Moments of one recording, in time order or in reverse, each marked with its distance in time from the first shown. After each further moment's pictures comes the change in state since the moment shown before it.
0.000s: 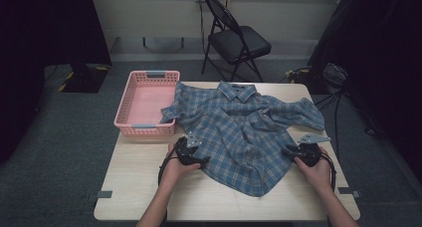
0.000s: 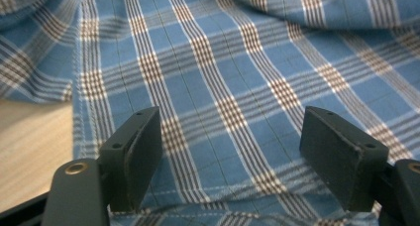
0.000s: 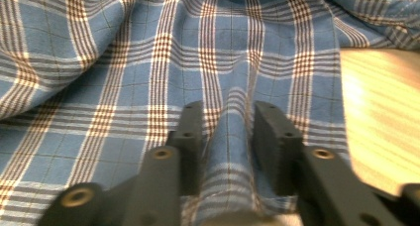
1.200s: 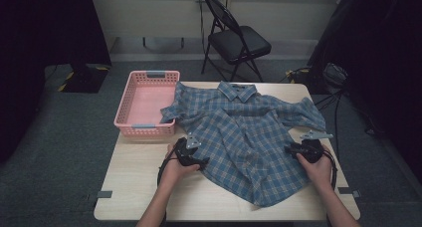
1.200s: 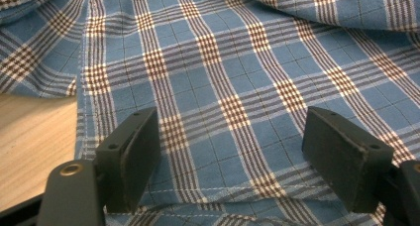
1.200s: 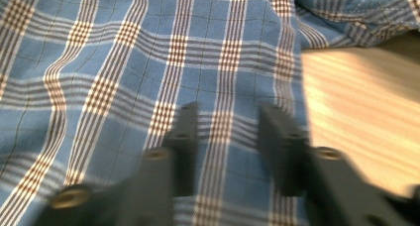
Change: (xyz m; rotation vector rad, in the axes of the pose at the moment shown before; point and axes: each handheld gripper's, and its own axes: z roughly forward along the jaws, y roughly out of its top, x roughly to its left) left arm 0.001 -0.002 -0.001 -0.006 0.008 0.009; right arm -0.011 0.004 0.000 0.028 -0.066 0.061
